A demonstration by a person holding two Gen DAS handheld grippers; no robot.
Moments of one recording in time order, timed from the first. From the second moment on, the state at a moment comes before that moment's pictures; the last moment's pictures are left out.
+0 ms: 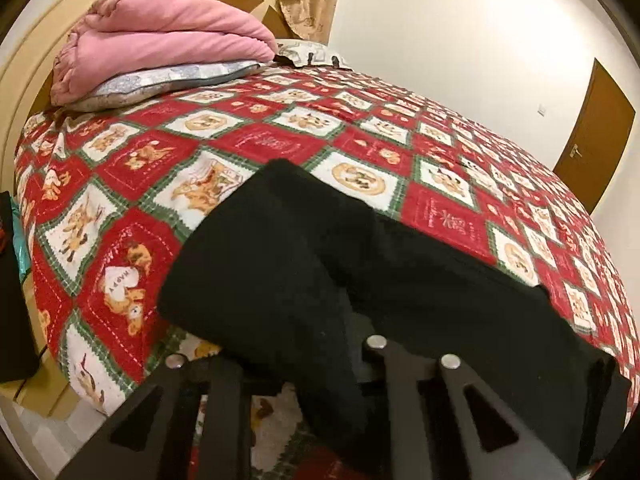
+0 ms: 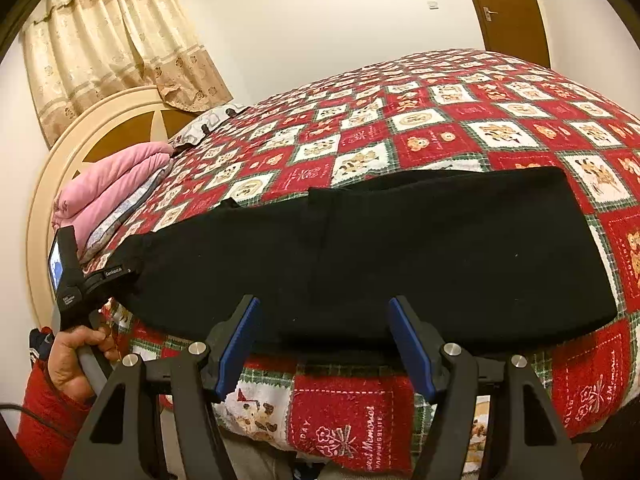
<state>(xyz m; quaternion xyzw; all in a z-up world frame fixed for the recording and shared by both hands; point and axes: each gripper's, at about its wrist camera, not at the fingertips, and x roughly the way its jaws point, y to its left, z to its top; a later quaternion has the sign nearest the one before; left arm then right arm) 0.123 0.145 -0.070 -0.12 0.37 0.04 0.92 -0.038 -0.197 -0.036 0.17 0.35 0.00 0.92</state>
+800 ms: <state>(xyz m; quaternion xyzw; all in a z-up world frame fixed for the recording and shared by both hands) 0.044 -0.010 0.010 0.06 0.21 -0.16 0.96 -0.046 -0.244 -0.033 0.23 0.32 -0.05 0.92</state>
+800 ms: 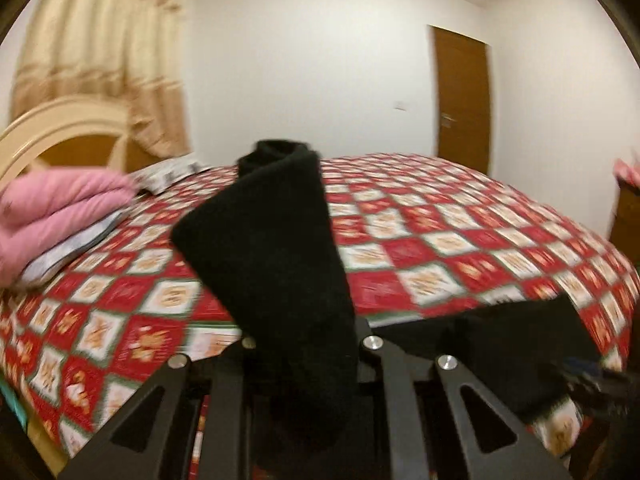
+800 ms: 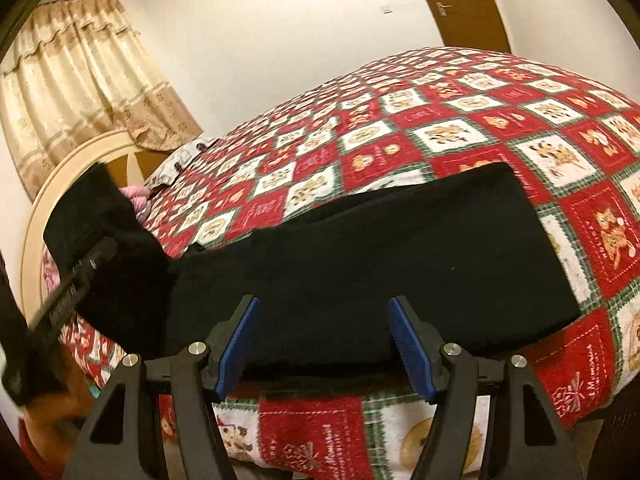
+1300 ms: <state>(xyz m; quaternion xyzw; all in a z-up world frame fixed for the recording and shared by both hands) 0.007 -0.095 -0.052 0.19 0.23 -0.24 0.92 -0.045 -0.274 -0.031 0.27 0.31 -0.04 0.91</state>
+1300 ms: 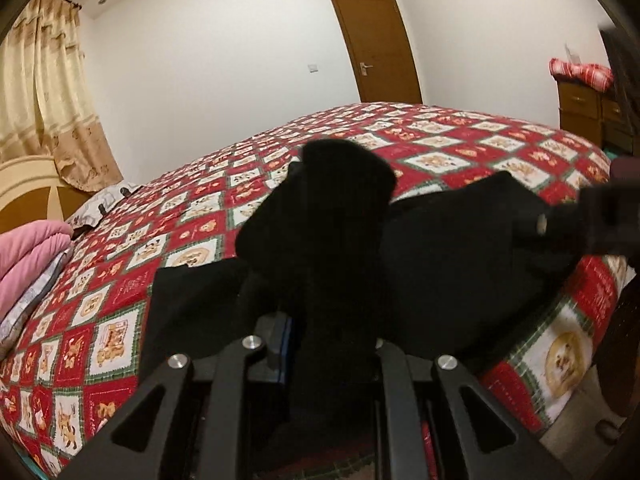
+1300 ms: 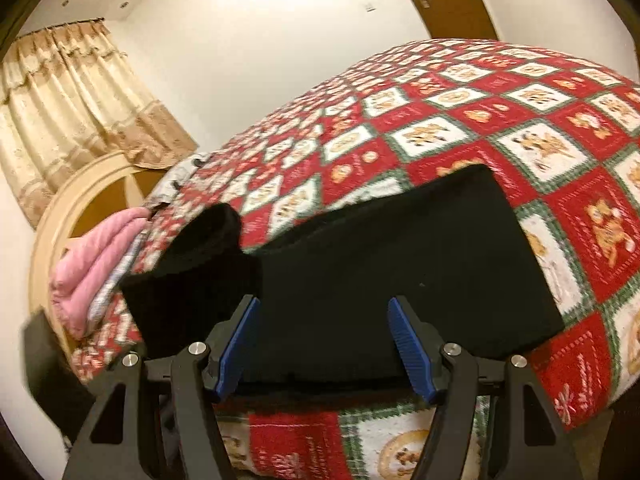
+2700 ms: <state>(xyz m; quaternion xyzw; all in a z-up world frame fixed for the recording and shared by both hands) -0.073 -0.125 -0.069 0.39 0.10 -0.33 0.85 0.045 -0.282 -0.058 0.38 0.39 0.16 0.83</state>
